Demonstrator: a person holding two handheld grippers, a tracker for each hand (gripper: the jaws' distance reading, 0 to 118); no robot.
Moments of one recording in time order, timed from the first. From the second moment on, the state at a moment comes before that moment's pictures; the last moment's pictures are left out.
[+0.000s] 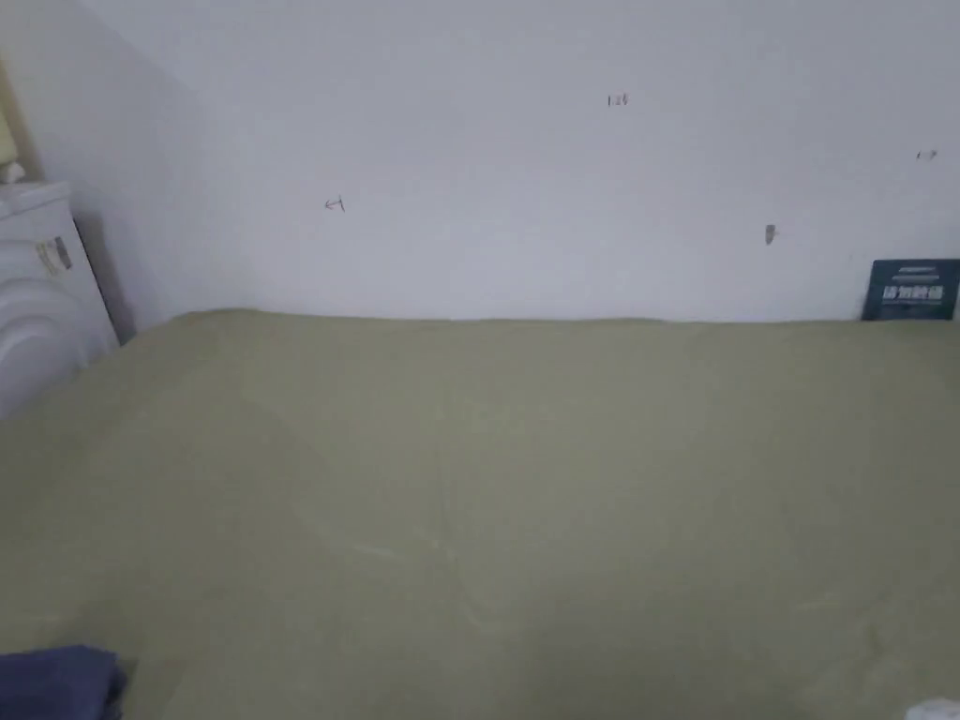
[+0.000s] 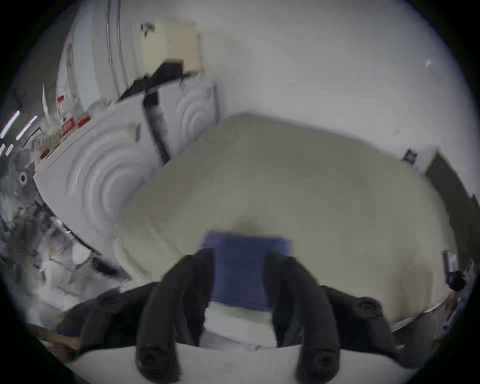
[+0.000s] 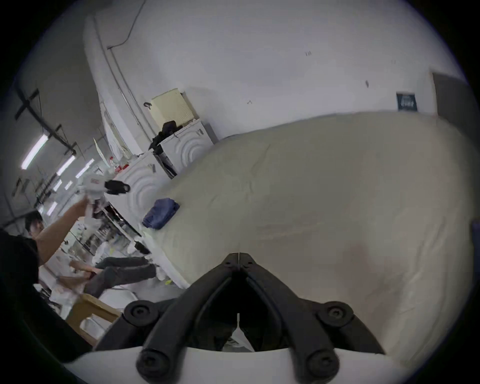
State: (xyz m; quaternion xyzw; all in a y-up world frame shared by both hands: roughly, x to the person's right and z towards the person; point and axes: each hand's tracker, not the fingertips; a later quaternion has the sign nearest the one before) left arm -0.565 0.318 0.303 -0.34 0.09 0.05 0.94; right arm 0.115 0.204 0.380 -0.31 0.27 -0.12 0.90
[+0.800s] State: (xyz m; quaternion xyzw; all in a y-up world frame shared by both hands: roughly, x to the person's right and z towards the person) left arm -0.240 0.296 0.312 -0.19 -0.12 0.03 0.97; right arm 0.127 0.270 0.385 -0.21 0.02 -0.02 0.98
